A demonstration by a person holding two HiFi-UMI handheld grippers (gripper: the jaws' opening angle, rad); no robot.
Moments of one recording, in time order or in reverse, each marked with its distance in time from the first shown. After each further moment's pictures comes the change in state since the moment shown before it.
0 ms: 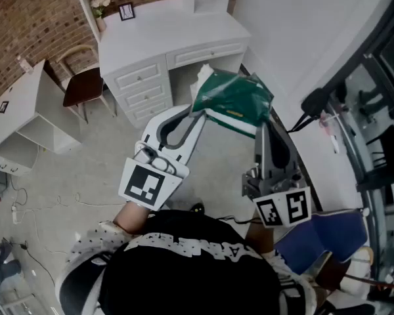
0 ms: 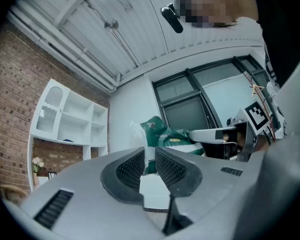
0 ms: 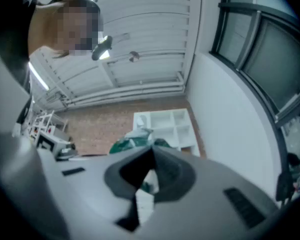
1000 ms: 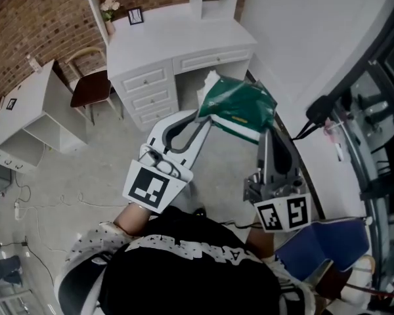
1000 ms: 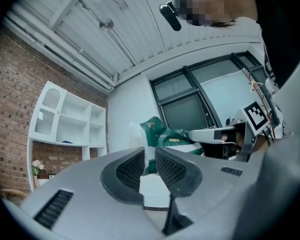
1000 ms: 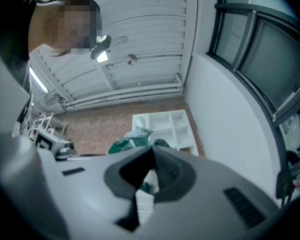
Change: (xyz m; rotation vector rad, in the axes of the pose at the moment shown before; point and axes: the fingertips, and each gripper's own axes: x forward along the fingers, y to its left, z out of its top) left arm 0.000 -0.011 0.006 0.024 0.011 -0.014; right arm -0.009 -0.004 0.003 0.012 -0.011 -0.016
